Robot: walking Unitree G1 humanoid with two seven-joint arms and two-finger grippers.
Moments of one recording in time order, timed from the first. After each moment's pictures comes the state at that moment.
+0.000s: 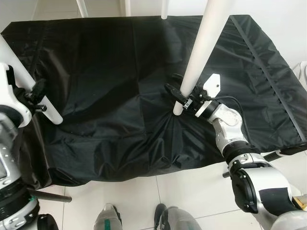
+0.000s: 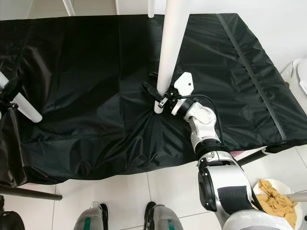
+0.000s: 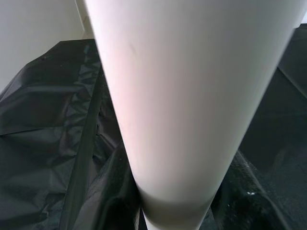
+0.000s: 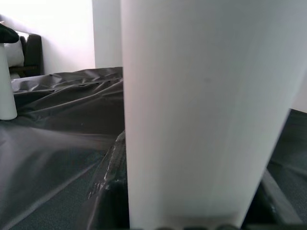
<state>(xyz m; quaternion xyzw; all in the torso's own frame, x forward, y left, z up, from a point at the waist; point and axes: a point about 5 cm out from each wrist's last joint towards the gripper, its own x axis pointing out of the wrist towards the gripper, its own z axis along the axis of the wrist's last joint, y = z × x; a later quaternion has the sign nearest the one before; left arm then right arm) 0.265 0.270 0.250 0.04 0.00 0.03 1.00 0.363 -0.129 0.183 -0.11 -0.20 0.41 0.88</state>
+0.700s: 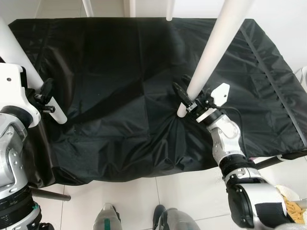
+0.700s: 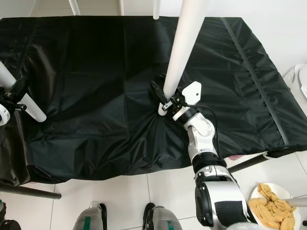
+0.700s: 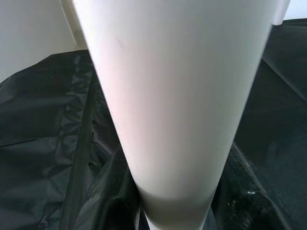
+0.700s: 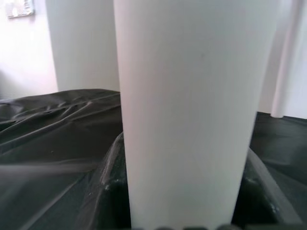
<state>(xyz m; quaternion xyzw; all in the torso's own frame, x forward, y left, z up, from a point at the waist) 0.261 0.247 0.250 0.08 -0.02 -0.04 1.00 0.346 -0.142 0.169 -0.04 -0.25 0.30 0.92</state>
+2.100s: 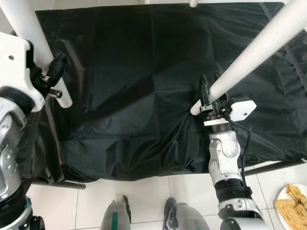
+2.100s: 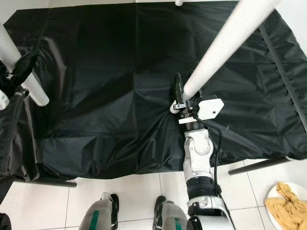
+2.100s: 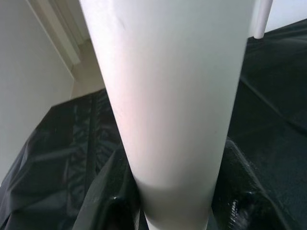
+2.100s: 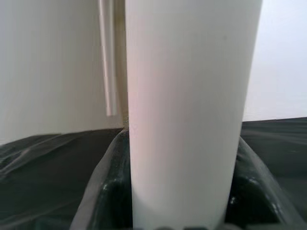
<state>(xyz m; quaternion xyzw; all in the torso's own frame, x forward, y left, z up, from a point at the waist) 0.237 0.222 0.291 0.14 -0.09 -0.08 0.98 0.312 -0.149 0.188 -0.01 -0.34 0.13 0.93</state>
